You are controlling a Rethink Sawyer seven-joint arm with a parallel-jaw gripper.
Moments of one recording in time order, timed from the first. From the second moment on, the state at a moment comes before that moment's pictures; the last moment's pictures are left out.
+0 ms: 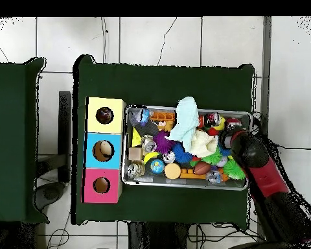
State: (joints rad) arm -0.78 -0.41 0.16 1.64 0.30 0.12 2.23
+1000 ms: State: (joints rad) arm -0.71 -0.51 0.04 1.60 0.25 0.69 2.23
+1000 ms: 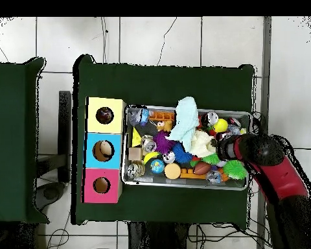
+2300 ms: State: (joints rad) arm -0.68 -0.45 -0.19 1.25 0.10 0.74 2.23
